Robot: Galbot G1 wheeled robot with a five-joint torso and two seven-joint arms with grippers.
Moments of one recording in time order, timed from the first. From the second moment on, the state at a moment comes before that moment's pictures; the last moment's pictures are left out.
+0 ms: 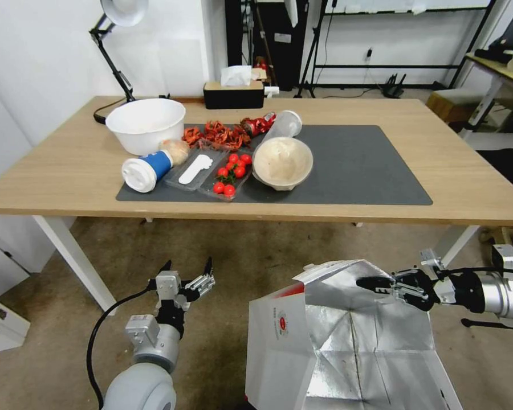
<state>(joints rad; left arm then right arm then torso) 1.63 -1.25 -0.32 -2.17 -0.38 0.11 -0.30 -1.49 0.54 0.76 1.85 0.85 -0.33 -1.17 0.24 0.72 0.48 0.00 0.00</state>
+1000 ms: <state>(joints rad) 1.63 -1.25 -0.32 -2.17 -0.38 0.11 -0.30 -1.49 0.54 0.76 1.85 0.85 -0.33 -1.17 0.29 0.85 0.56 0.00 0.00</state>
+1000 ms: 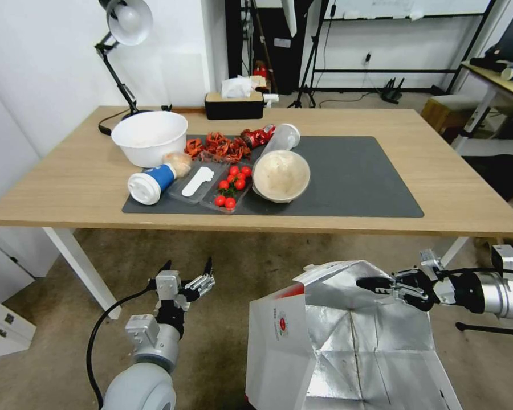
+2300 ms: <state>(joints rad) 1.63 -1.25 -0.32 -2.18 -0.37 0.11 -0.30 -1.49 0.55 0.76 1.85 0.85 -0.33 -1.17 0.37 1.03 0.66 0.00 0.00</state>
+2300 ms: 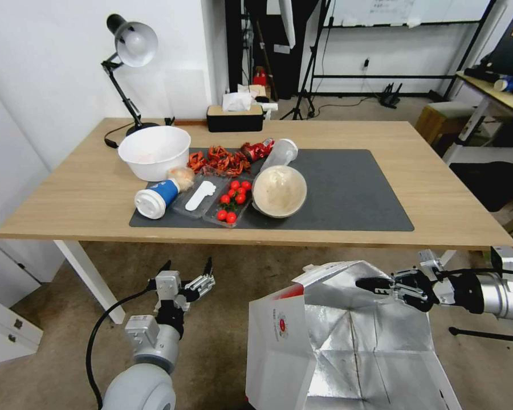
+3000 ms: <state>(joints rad) 1.64 -1.25 -0.32 -2.18 -0.38 0.11 -0.31 -1.48 0.55 0.75 1.85 0.84 -0.33 -1.17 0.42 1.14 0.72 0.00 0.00</state>
